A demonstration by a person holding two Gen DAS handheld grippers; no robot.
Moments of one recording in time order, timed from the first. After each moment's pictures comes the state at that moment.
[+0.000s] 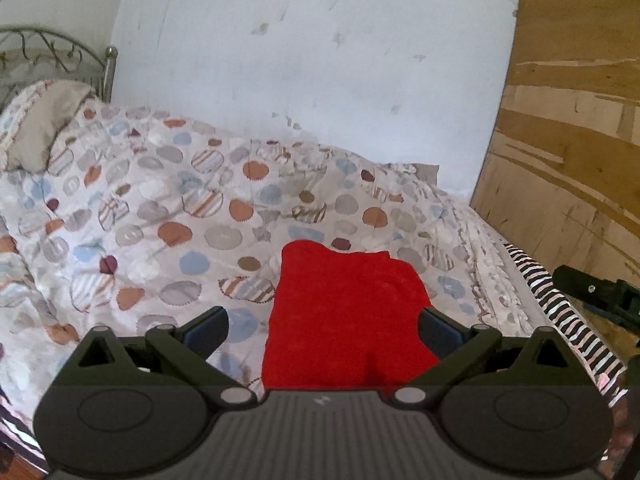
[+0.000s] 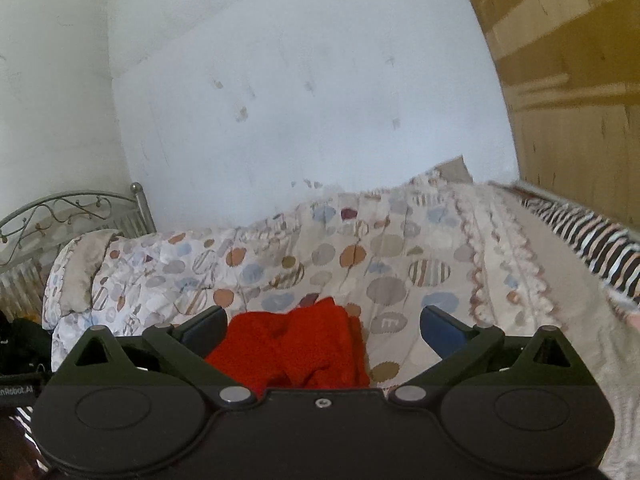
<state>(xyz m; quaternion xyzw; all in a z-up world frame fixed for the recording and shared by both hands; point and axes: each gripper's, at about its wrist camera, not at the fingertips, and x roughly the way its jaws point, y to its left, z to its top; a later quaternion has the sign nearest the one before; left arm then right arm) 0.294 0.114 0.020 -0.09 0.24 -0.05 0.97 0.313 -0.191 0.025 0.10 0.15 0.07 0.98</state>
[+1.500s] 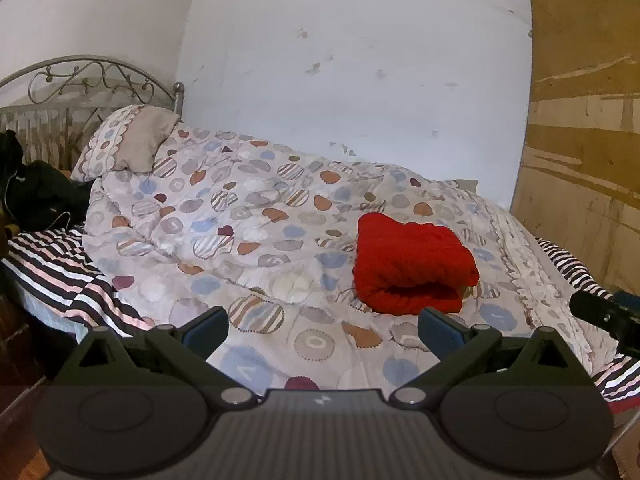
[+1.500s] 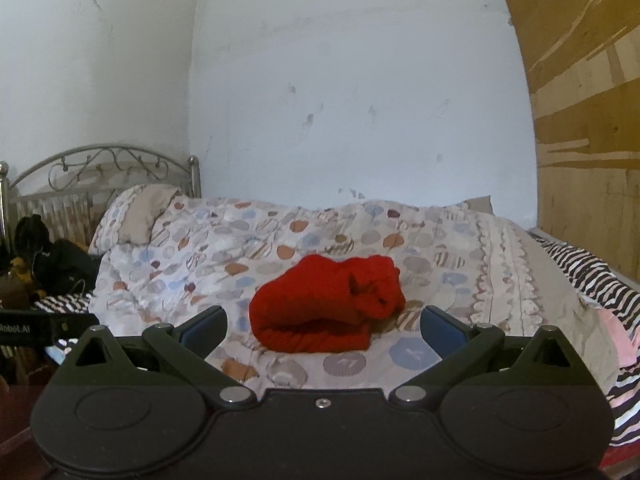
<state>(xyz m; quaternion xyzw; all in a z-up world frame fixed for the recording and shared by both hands) 0.077 0.158 -0.020 -0.07 0.19 0.03 0.98 0.099 -0.131 -0.022 0.01 0.12 0.12 0.99</state>
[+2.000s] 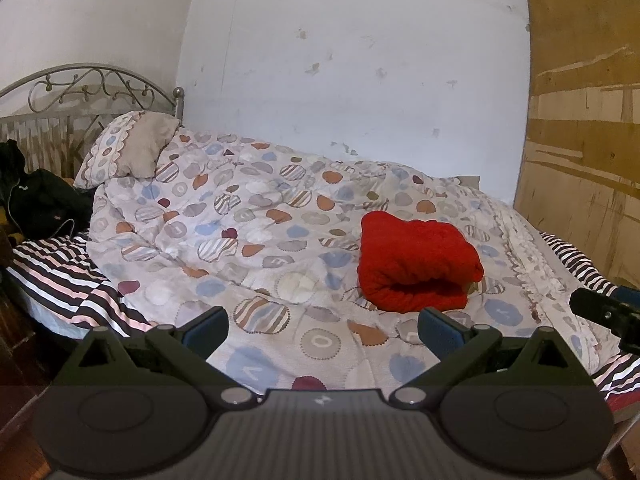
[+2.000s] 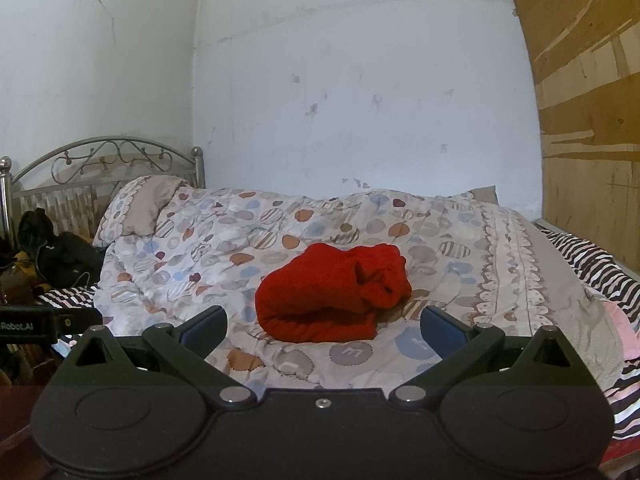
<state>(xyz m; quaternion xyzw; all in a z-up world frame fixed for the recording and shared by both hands) 0.074 0.156 -0.021 -0.06 0.19 0.03 0.98 0.100 -0.130 -0.024 0.01 0.13 0.12 0.98</state>
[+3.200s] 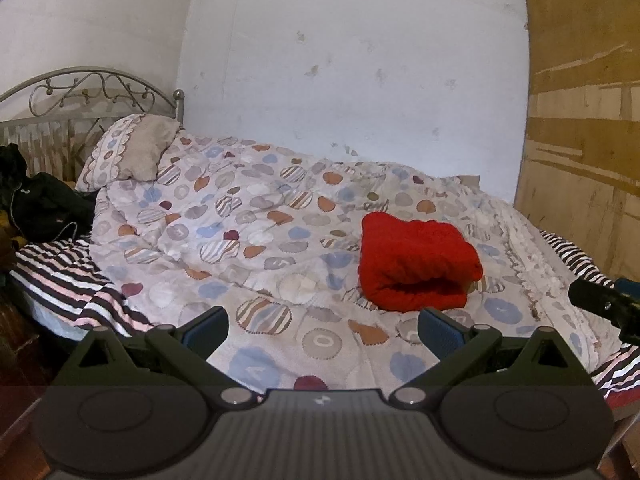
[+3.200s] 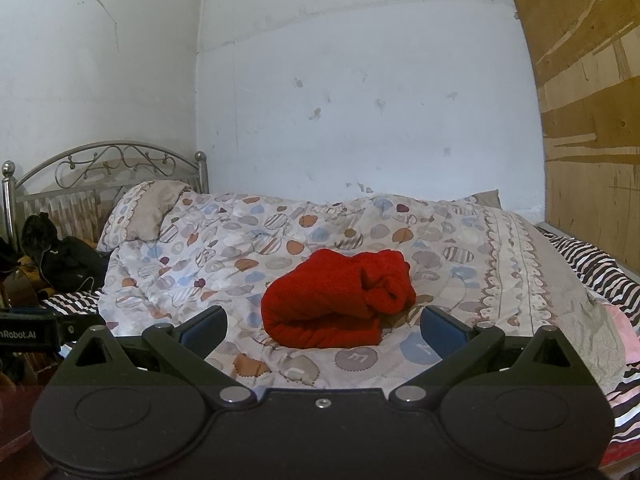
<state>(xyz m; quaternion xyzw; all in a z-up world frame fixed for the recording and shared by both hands) 0.072 0.155 -0.011 -0.05 0.20 0.04 0.98 0.096 -0.126 -0.017 0.01 0.12 0.13 0.98</state>
